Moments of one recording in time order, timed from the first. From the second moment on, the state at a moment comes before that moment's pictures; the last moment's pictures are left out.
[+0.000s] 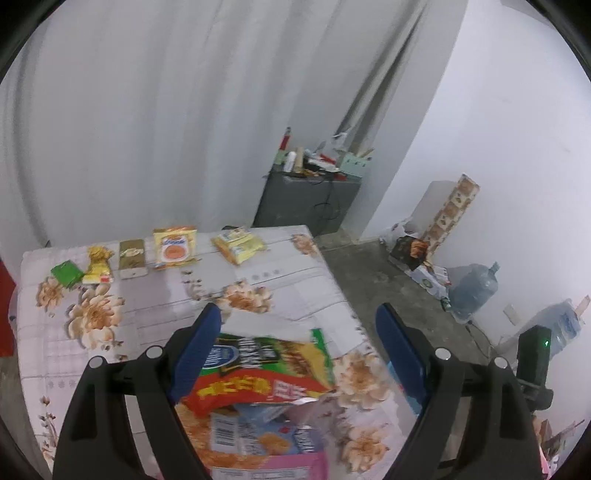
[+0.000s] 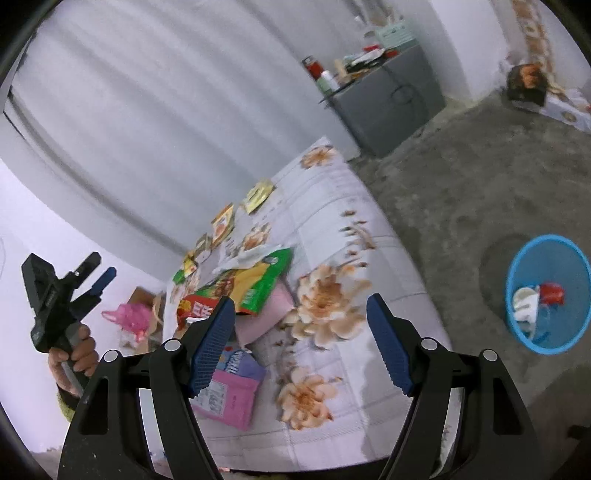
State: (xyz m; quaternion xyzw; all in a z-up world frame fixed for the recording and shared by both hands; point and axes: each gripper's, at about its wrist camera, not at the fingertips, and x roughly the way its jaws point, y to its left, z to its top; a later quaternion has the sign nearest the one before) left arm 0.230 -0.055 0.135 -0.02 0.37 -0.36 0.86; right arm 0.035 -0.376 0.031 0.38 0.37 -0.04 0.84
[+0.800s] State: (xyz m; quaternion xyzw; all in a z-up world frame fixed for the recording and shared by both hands) left arm 0.309 -0.210 0.005 0.27 0.49 -0.46 0.69; right arm 0.103 -0.349 -0.007 0.41 0.44 0.01 0.80
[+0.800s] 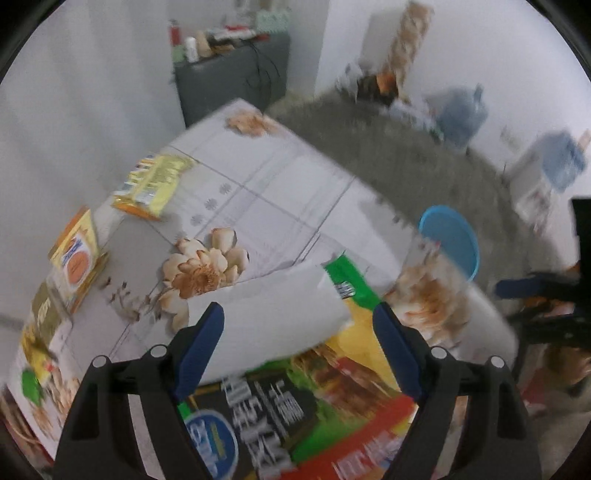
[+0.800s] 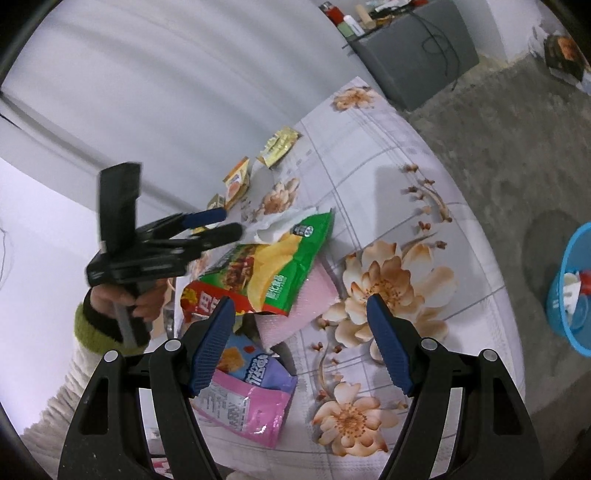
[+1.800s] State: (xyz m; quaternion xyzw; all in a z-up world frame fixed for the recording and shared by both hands) left arm 0.366 -0.160 0.039 0.15 0.48 -0.41 0.76; right arm 0.097 -0.347 -0.012 0.43 0.43 0.01 0.79
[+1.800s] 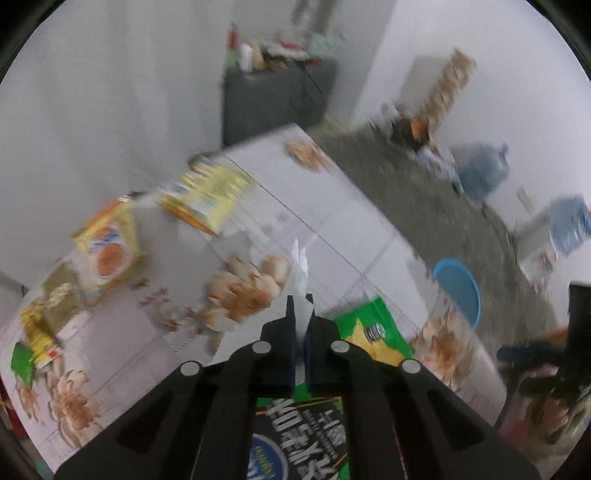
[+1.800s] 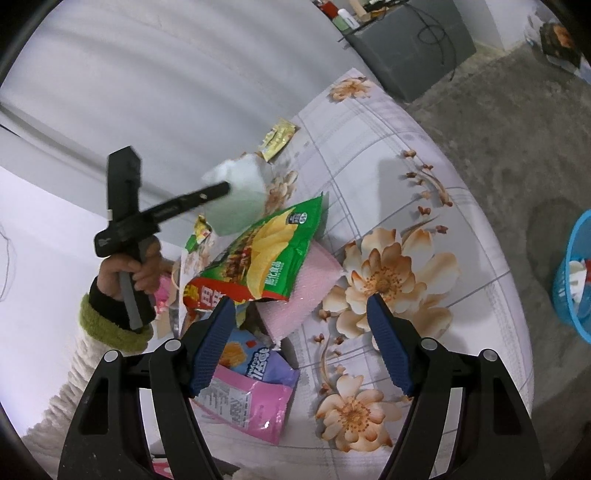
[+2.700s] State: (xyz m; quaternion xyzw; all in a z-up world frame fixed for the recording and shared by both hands) left arm 0.286 -0.037 0.109 0.01 0.35 -0.37 0.86; right arm 0.144 -0.288 -0.073 0.66 0.42 0.14 0.61
